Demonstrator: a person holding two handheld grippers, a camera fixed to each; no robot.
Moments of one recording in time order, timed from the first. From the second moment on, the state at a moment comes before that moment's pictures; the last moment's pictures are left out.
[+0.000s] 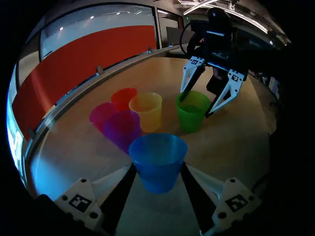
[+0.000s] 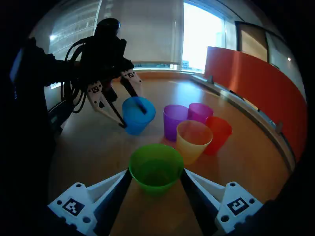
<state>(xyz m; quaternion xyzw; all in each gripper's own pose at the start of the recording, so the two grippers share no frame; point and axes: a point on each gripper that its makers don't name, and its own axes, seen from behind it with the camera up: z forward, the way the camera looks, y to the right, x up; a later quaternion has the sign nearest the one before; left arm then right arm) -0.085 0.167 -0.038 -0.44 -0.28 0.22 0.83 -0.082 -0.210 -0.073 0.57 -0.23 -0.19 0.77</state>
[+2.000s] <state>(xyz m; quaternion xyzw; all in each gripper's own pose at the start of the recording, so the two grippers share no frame) -0.110 0.150 -0.047 -0.43 -0.30 0.25 0.82 -0.083 -0.205 -0.073 0.56 -0.23 -0.19 0.77</state>
